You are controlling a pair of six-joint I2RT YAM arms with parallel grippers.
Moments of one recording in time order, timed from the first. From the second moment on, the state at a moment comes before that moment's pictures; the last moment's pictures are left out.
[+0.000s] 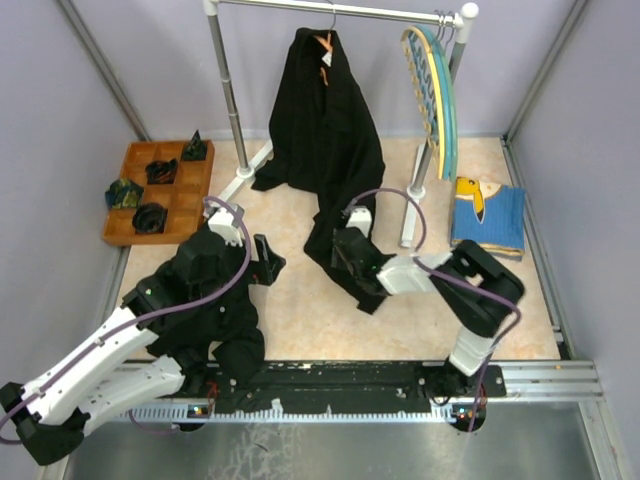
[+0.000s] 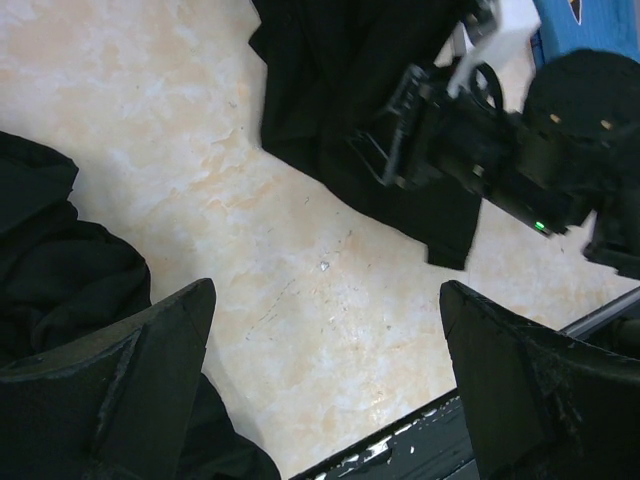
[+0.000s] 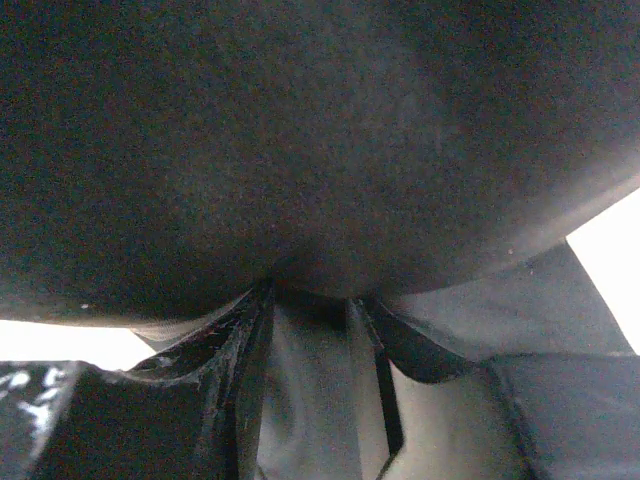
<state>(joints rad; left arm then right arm) -0.79 0.78 0.85 -0.53 -0.22 -0.51 0.80 1.66 0.72 0.29 0.42 0.54</state>
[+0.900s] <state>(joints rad) -0.79 1.00 0.85 -0.60 -0.22 -0.62 0.73 1.76 0.78 0.58 0.18 0.42</state>
